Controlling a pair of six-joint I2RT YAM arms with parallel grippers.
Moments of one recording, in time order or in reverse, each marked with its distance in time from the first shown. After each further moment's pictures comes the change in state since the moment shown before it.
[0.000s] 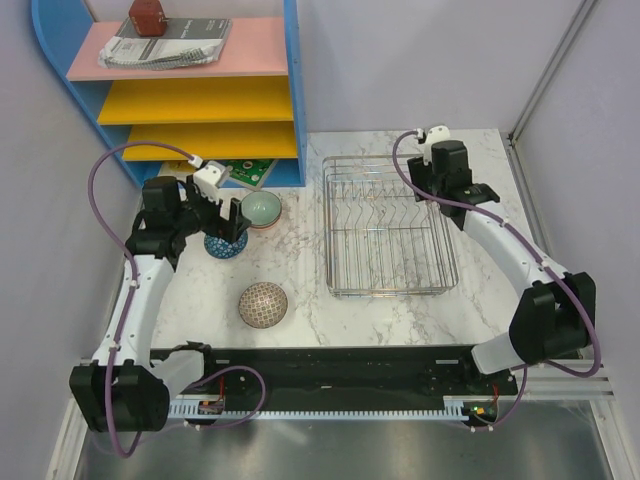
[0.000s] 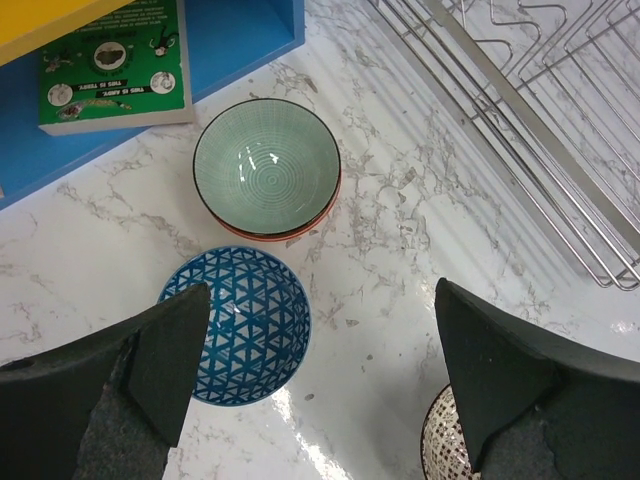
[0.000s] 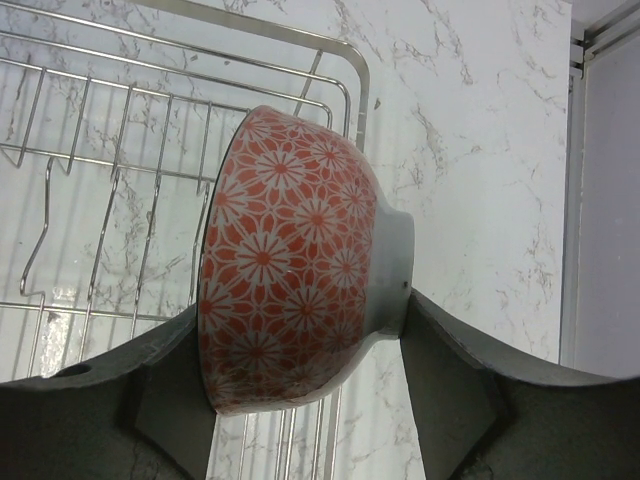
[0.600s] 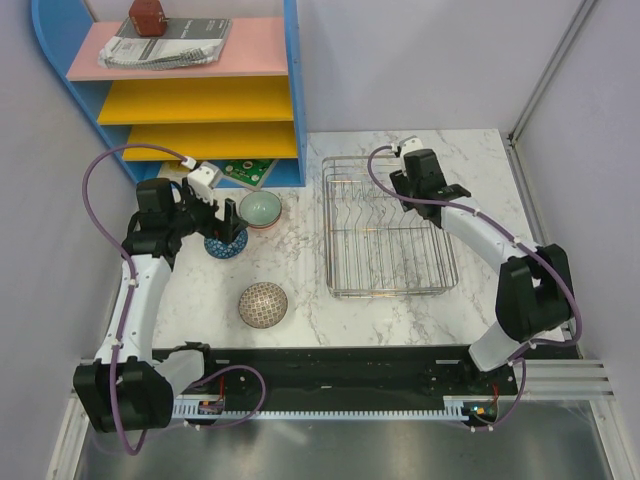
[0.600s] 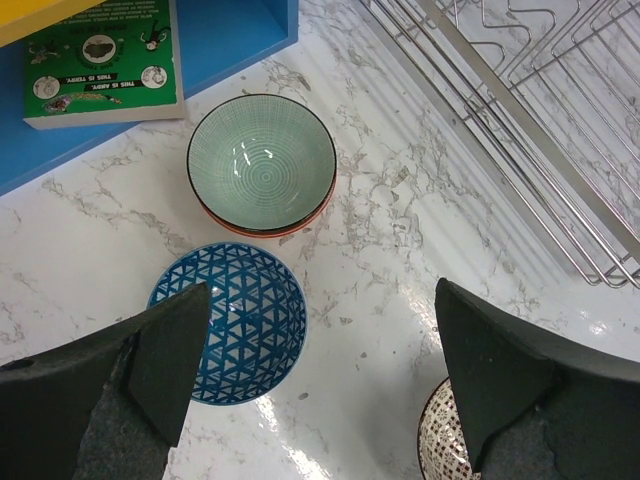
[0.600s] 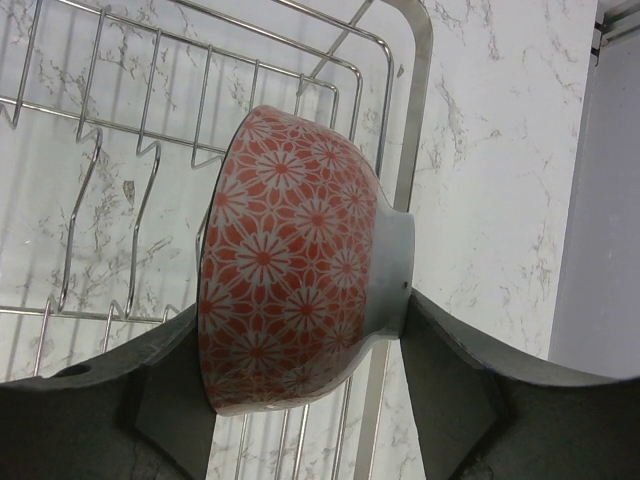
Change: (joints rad) left arm 0.065 0.006 -0.015 0.000 0.073 0.000; right arm 0.086 0.138 0.000 0.021 0.118 -0.060
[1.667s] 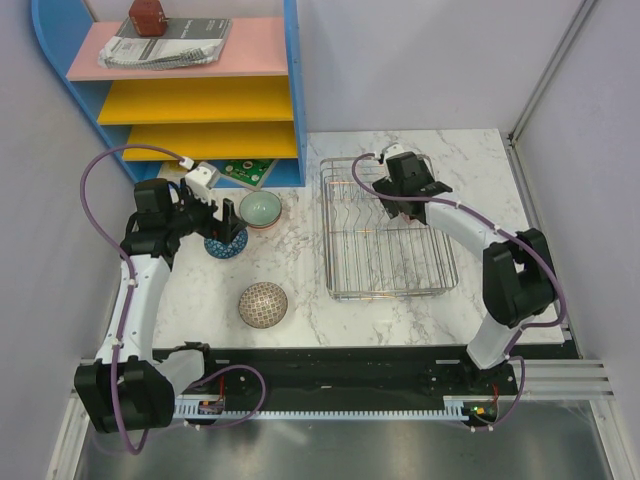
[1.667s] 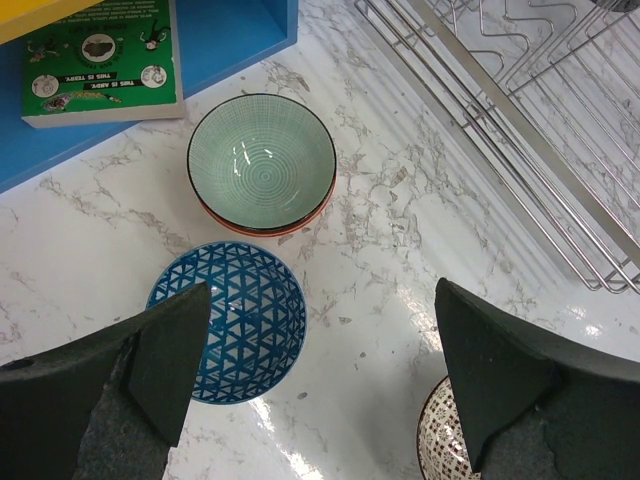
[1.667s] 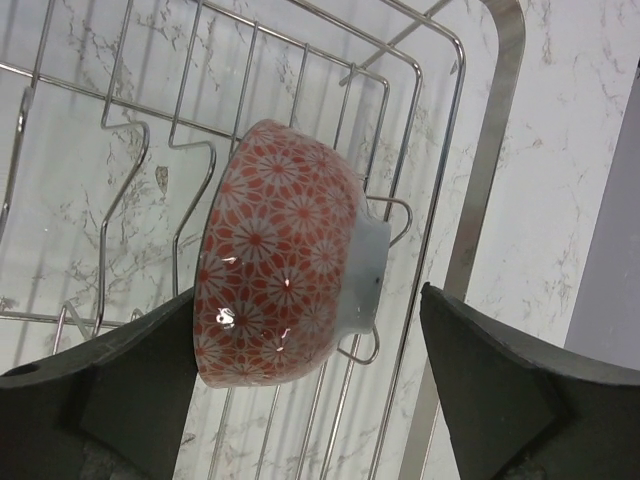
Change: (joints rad) left arm 0.019 0.000 -0.004 0.000 0.027 0.000; right arm 0.055 0.123 0.055 -0.023 0.035 -0.027
